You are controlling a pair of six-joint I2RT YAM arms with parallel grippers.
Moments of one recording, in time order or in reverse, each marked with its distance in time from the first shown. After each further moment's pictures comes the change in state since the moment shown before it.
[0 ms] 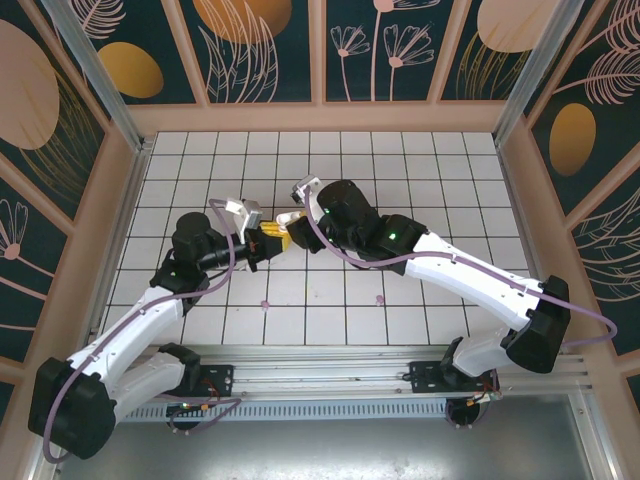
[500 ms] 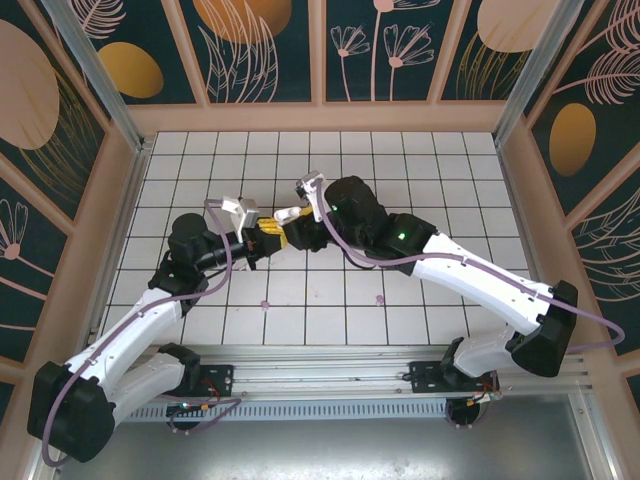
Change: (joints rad) left arm 0.002 -0.018 -0.001 0.045 -0.016 0.000; right arm -0.008 -0.038 0.020 0.000 -0.084 0.097
